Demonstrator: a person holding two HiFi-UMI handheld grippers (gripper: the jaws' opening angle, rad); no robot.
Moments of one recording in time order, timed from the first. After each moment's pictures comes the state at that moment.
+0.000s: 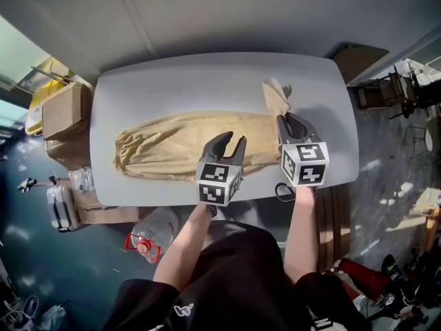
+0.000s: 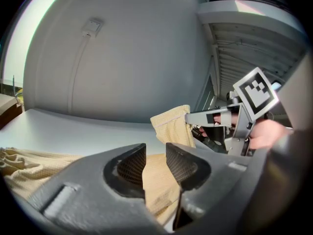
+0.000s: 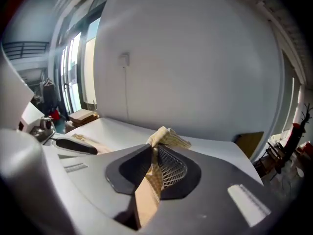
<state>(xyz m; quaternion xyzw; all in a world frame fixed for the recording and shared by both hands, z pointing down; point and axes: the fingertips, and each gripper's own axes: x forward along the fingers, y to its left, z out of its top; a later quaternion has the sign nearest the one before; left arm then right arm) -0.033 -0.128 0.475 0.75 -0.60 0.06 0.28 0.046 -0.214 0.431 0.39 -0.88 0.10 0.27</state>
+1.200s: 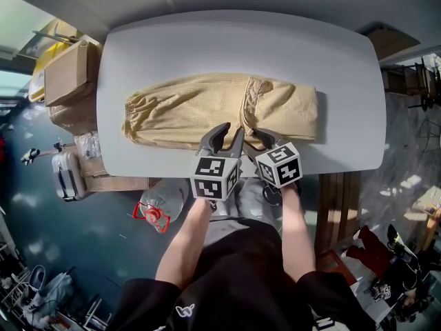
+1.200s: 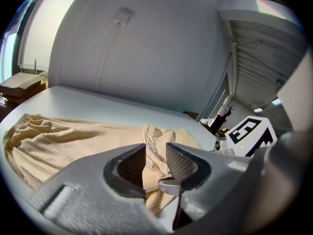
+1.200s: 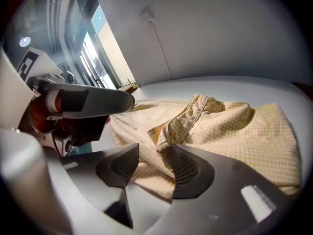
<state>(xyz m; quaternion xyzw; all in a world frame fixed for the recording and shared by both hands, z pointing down) -0.094 -0.051 0.549 0.69 -0.63 0.07 0.36 -0.056 -0.040 0.616 0.15 -0.88 0.26 0.36</state>
